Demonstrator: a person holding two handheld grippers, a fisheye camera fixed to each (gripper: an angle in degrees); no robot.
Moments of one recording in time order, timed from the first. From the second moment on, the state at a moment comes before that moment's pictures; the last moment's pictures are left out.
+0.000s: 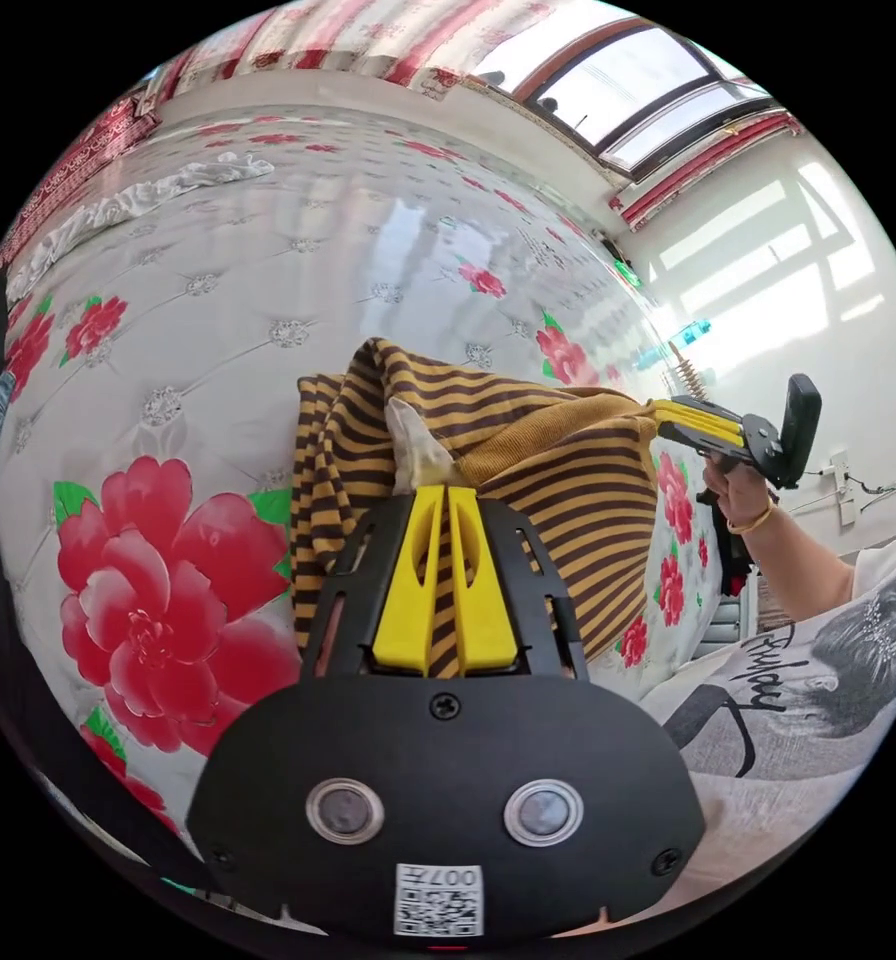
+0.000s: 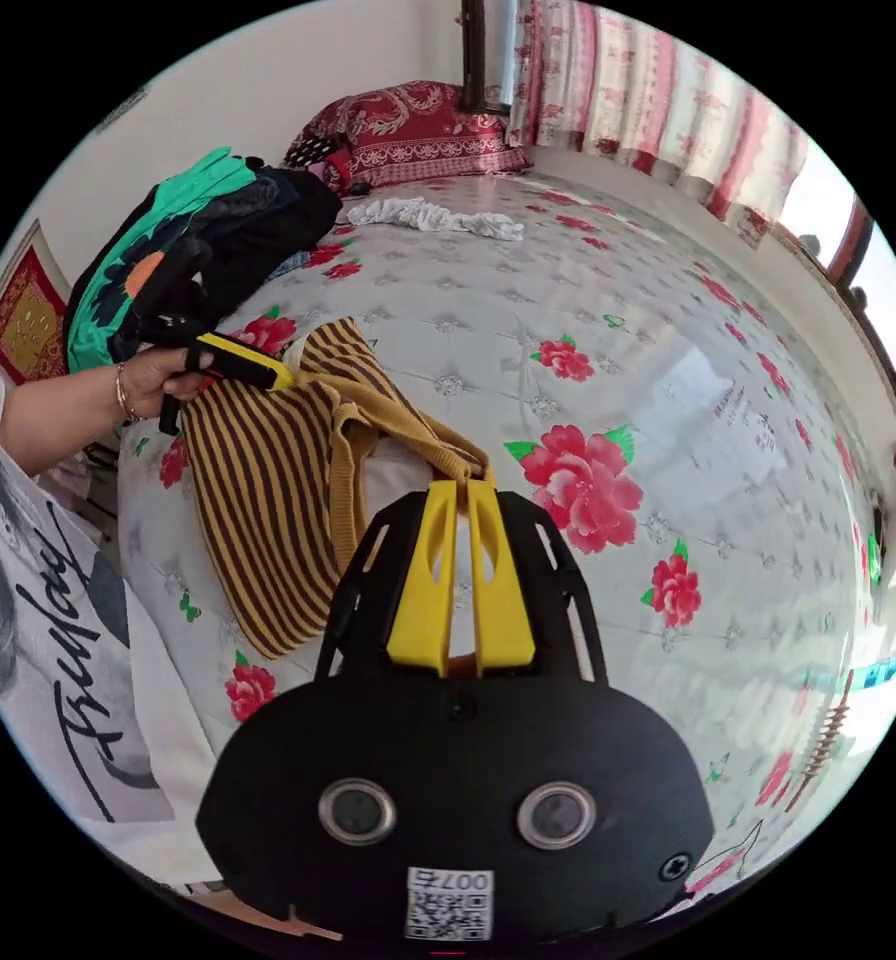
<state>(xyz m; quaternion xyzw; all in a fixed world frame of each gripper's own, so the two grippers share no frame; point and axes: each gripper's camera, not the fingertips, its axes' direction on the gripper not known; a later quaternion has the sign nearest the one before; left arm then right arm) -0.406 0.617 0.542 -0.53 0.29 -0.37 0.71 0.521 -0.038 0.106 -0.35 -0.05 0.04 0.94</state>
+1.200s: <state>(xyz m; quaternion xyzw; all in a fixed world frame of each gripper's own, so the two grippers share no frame) -0.404 0.686 0.574 -0.51 0.45 -0.42 0.60 0.567 0.071 0.082 -0.39 -0.19 0.48 0.76</state>
